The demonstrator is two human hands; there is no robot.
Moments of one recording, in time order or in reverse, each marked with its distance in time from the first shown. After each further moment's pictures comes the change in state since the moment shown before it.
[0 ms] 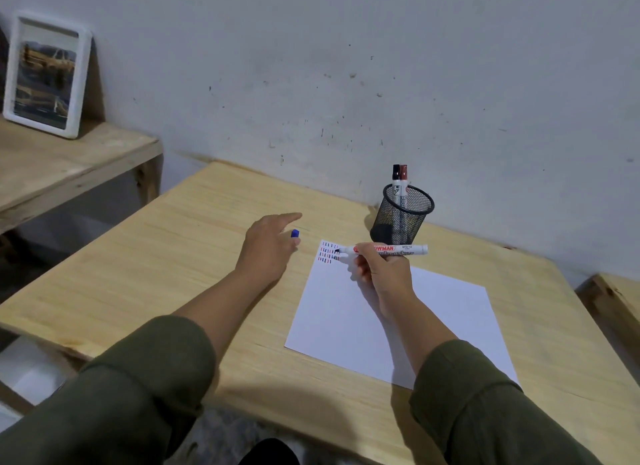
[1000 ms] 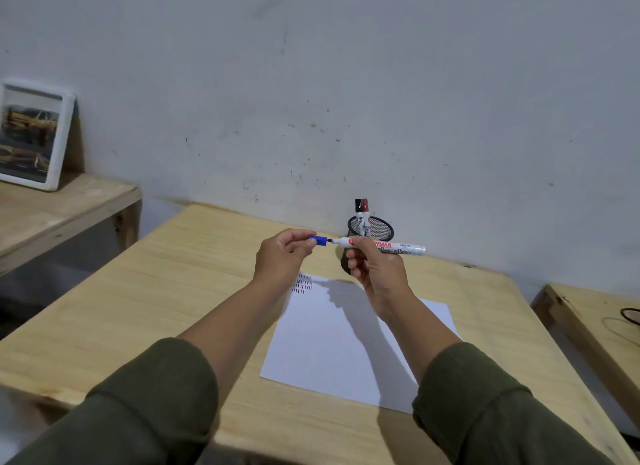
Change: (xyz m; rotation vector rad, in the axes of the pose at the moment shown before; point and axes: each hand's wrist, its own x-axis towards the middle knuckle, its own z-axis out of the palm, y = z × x) left_hand -0.005 0.083 0.009 -0.620 -0.043 -0.142; right_hand -0.011 -0.070 -0.009 0.112 -0.047 -0.033
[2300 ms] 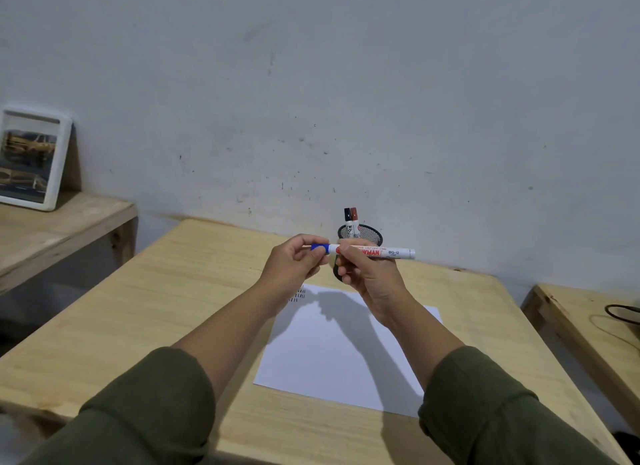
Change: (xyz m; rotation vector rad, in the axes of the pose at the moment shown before) left_hand -0.013 0.018 0.012 -0.127 -0.255 0.020; right_hand -0.017 -0.016 -0.011 -0.037 -0.206 -0.072
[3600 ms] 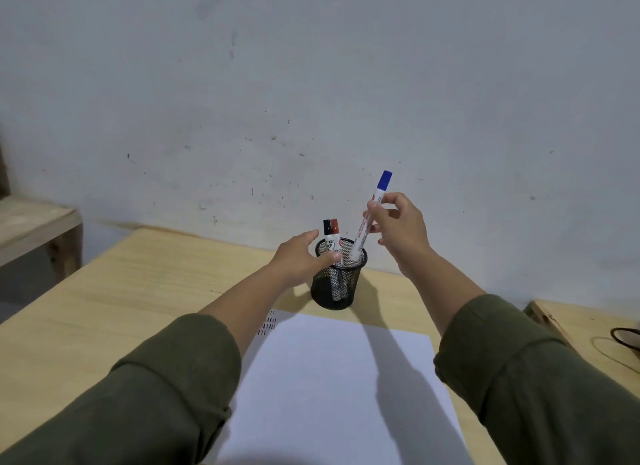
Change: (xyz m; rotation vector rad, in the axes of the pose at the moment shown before) left_hand 0.104 -0.011 0.037 0.696 -0.118 -0.102; right_hand 0.107 -0.055 -0.055 -0.626 0.290 -0.196
